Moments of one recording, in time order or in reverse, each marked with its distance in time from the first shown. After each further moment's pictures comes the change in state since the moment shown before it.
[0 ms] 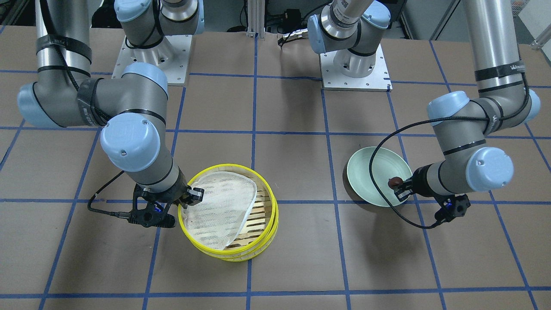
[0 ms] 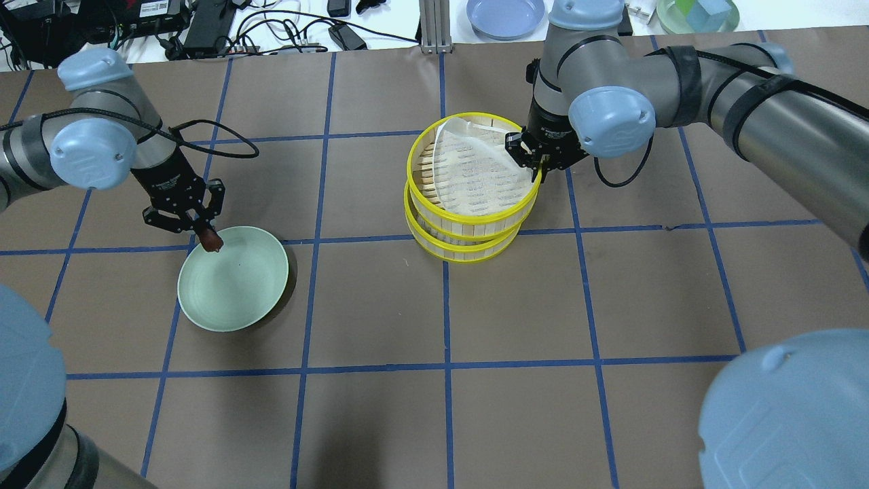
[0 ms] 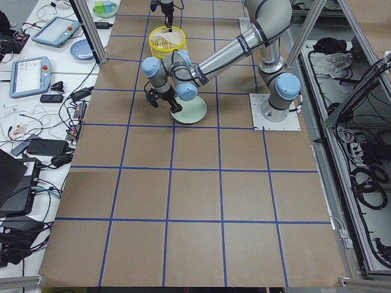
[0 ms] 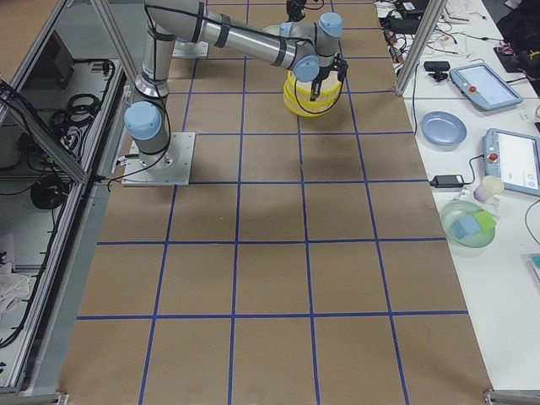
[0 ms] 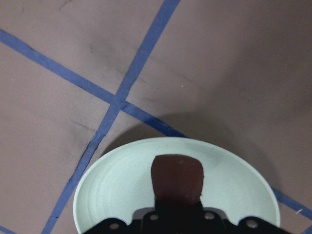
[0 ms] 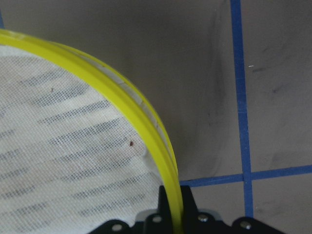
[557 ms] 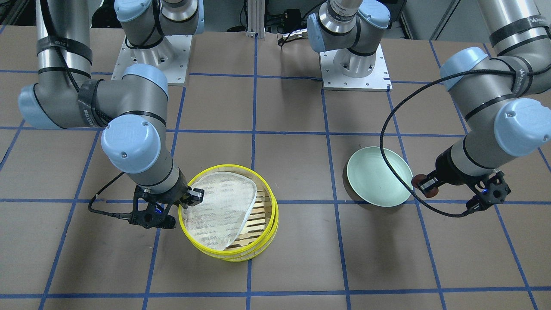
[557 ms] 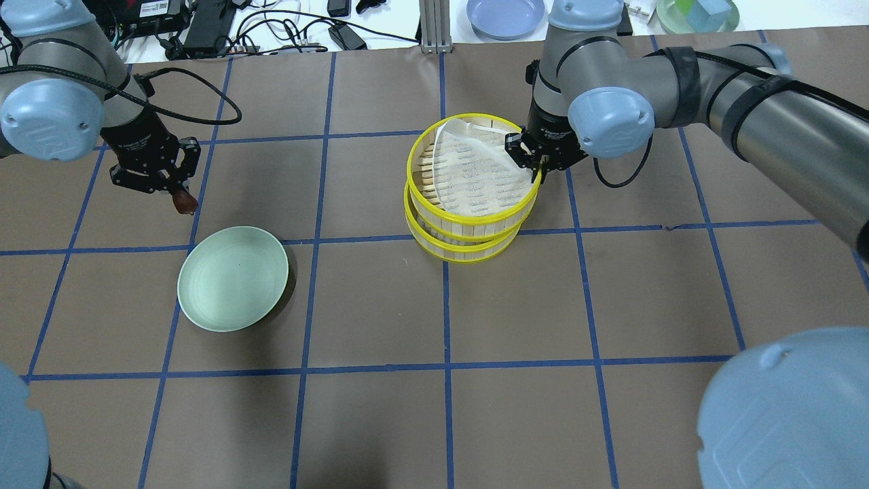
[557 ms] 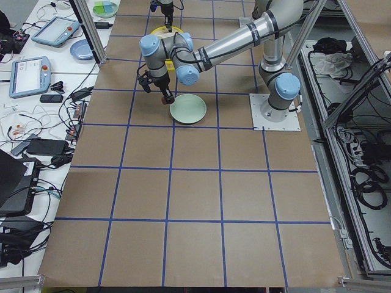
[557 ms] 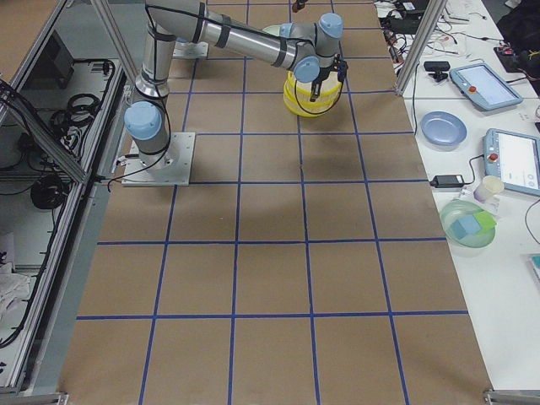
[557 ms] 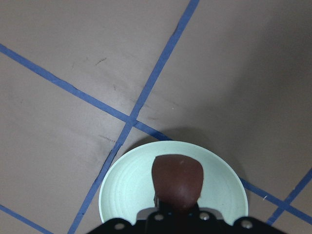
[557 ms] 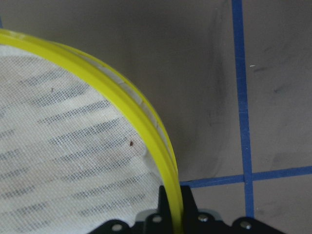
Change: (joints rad) left arm -0.034 0.113 0.049 -0.024 0.049 0.011; right arm 0.000 0.004 0.000 -0.001 0.000 -0.001
